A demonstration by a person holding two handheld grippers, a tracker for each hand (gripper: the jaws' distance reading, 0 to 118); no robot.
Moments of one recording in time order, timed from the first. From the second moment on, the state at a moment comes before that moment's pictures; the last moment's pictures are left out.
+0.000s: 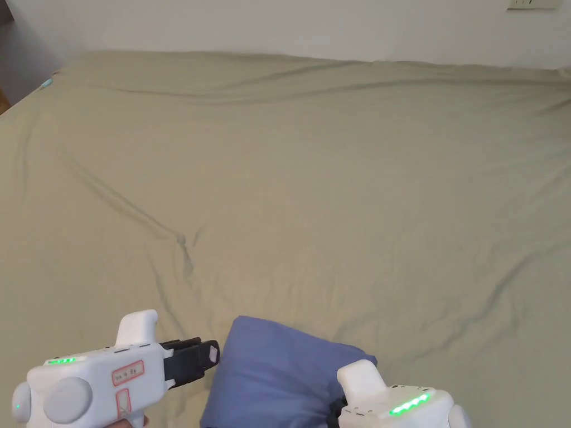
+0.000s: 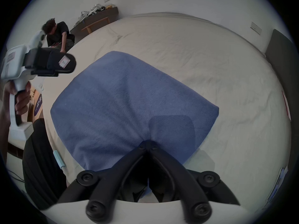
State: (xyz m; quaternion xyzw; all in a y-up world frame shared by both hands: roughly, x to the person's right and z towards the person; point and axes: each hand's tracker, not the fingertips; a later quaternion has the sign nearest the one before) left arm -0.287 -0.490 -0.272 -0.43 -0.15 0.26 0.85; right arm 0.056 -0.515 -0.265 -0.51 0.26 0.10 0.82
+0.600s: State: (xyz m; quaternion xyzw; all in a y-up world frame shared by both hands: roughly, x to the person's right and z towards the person) left arm -0.238 -0.564 -0.302 -0.52 -0.25 0.47 0.66; right arm 0.066 -0.515 -0.272 -0.52 0.27 0.07 0.81
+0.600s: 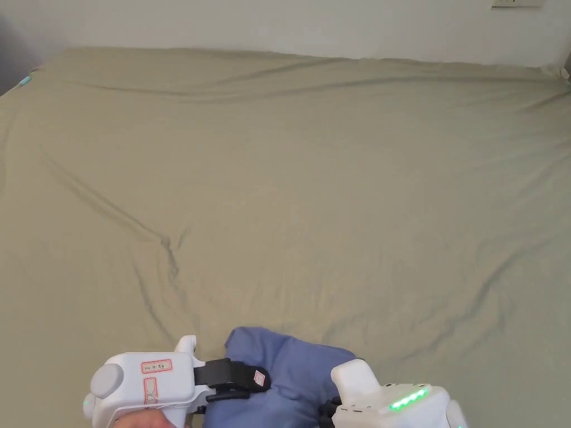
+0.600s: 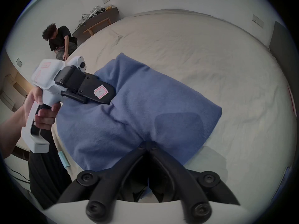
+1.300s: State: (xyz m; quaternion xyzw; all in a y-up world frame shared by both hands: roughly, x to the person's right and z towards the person) left arm -0.205 -0.450 -0.250 -0.48 -0.08 0.02 0.88; right arm 0.095 -0.303 -0.233 -0.19 0.11 0.10 0.97
